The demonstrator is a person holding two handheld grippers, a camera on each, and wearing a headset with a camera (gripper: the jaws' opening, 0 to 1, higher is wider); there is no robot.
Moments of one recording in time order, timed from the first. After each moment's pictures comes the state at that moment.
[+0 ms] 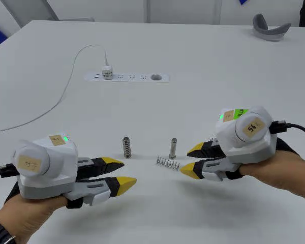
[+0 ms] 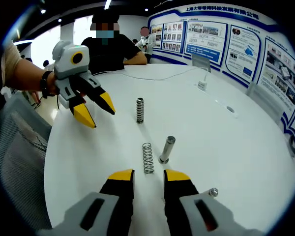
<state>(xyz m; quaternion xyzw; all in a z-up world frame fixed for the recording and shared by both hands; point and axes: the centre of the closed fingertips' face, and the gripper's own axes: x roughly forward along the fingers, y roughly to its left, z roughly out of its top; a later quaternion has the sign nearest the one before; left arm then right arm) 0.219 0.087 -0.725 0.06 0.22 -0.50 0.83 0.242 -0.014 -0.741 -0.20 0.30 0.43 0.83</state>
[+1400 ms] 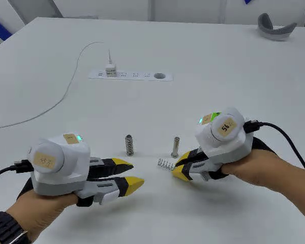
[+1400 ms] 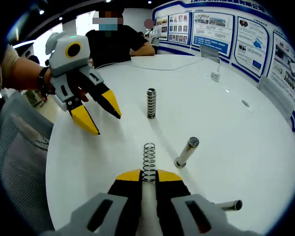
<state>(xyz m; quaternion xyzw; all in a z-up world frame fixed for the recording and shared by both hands) 0.215 0.077 -0.734 0.07 0.23 -0.52 0.82 0.230 0.009 -0.759 -0.20 0.34 0.46 0.80</state>
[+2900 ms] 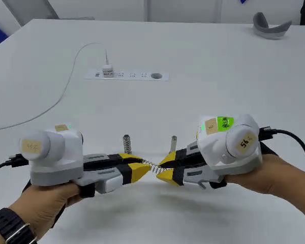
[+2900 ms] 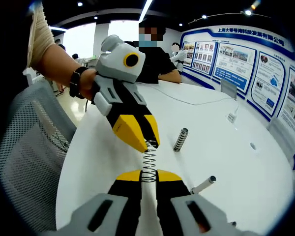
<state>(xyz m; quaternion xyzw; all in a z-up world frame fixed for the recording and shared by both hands) 0.209 0.055 -0.692 -0.07 0.21 -0.54 0.81 0.201 0.046 -0.719 -0.23 0.21 0.54 0.78</state>
